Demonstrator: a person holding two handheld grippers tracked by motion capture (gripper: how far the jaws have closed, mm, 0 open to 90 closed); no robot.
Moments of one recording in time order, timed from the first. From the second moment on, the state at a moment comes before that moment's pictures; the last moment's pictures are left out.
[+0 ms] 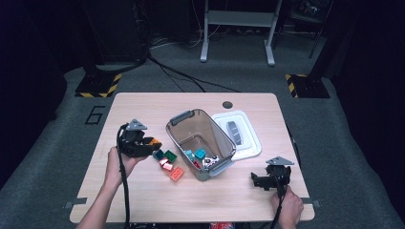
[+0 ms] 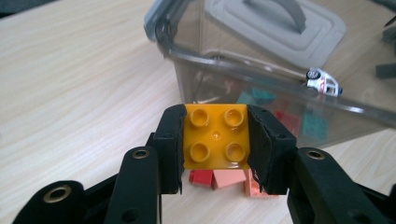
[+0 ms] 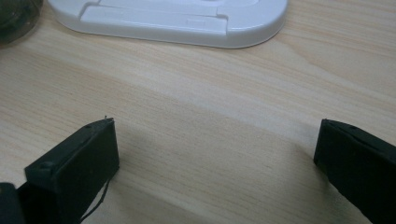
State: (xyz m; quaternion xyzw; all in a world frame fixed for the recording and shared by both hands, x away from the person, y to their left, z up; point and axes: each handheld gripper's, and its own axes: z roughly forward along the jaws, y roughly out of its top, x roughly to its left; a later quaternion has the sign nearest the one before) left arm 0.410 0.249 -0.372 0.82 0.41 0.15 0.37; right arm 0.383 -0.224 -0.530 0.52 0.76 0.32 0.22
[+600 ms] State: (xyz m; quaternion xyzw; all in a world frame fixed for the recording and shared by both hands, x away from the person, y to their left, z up) left arm 0.424 0.201 -0.341 0.83 0.36 0.17 0.38; right arm 0.383 -0.224 -0.530 0.52 0.76 0.32 0.22
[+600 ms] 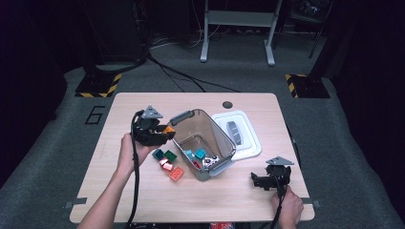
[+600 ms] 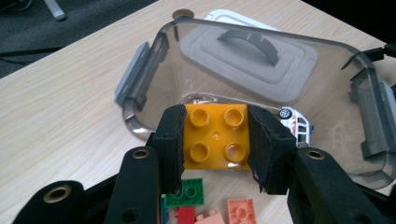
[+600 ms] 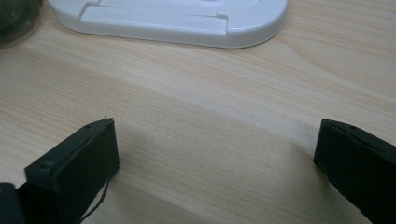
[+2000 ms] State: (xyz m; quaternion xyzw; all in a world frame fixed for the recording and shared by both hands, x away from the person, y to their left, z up) left arm 0.440 0.151 -0.393 0.88 0.34 0.09 0.32; right arm 0.383 -0.224 -0.530 0.52 0.76 0.32 0.22
